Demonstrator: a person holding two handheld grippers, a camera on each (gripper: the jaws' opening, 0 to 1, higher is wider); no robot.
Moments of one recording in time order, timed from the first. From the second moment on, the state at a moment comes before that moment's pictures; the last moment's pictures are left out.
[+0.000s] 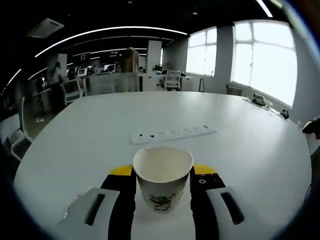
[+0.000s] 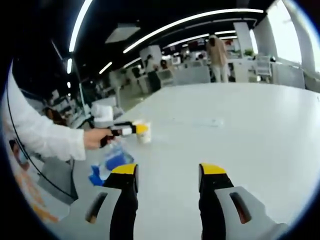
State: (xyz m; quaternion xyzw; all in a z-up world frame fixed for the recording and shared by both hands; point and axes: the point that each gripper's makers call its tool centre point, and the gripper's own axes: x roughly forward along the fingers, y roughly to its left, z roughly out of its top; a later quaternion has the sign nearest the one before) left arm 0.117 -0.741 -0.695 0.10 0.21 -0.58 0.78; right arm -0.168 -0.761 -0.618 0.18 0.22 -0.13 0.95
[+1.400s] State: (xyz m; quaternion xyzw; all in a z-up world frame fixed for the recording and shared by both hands) left arm 0.118 -0.710 -0.702 0.15 0.21 -0.58 0.77; right arm -0.162 -0.752 -0.619 0.22 0.21 -0.12 0.95
